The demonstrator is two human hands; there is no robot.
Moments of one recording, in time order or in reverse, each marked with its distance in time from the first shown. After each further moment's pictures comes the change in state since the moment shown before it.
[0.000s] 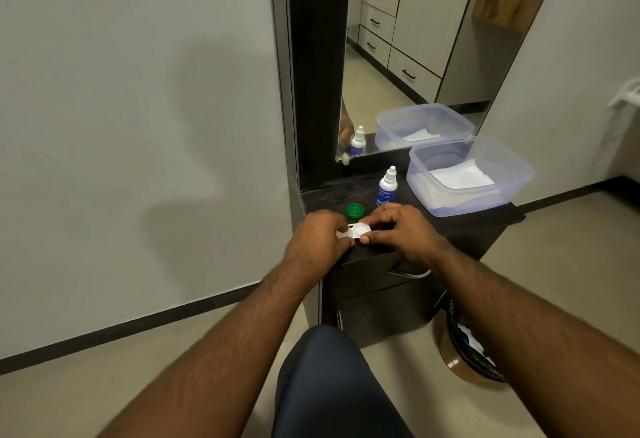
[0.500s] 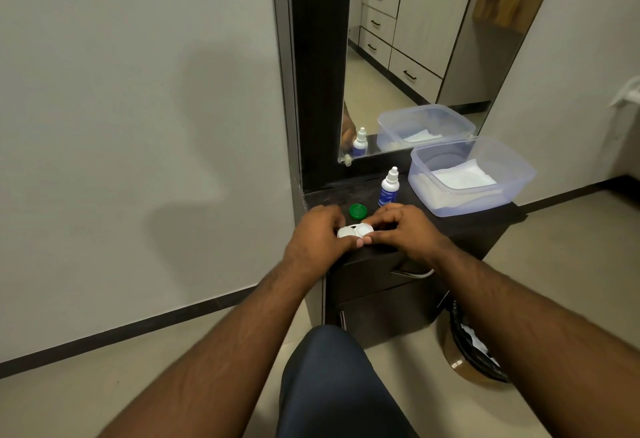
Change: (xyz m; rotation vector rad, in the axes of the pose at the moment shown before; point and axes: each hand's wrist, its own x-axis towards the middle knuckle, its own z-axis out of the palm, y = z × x) left_hand -0.007 0.002 -0.009 -0.171 0.025 -0.057; right_hand 0.000 0.002 0.000 0.010 0.001 -0.005
